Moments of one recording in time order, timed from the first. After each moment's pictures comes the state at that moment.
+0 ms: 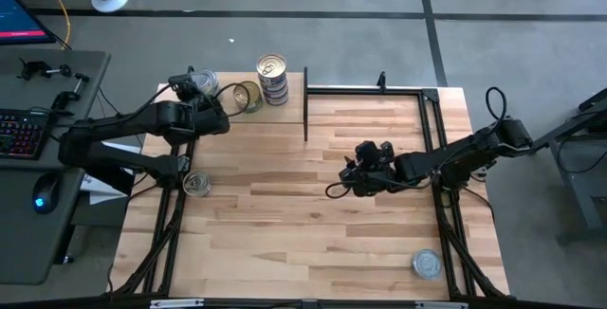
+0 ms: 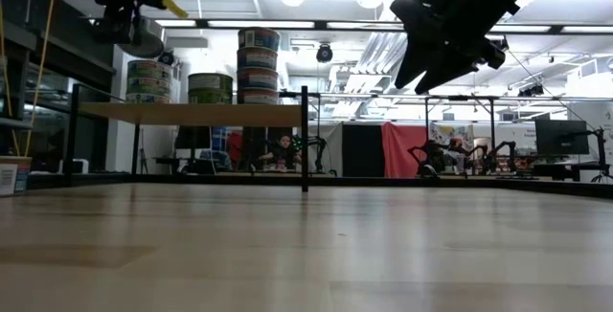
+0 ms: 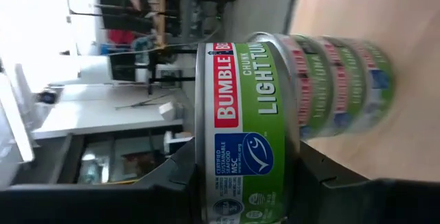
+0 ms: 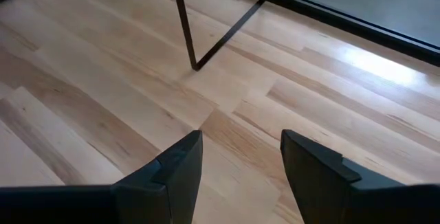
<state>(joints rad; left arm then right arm) 0.22 1.05 1.06 -1.31 -1.23 0.20 0.25 1.43 0.95 -0.62 0.81 1.01</state>
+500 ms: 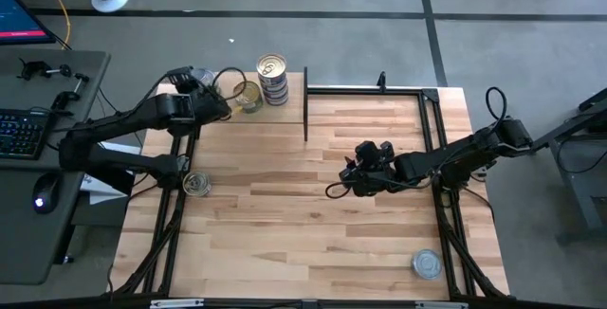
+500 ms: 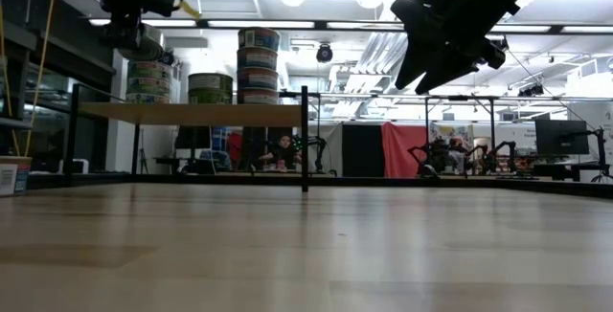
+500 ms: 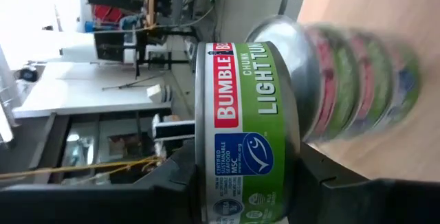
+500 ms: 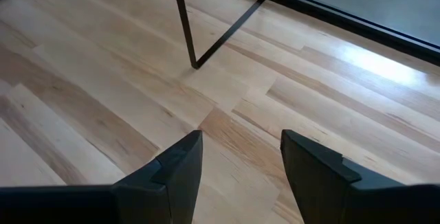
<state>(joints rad) 0.35 1.05 1.06 -1.19 -1.18 0.32 0.26 1.43 0.95 -0.62 0.80 1.01</state>
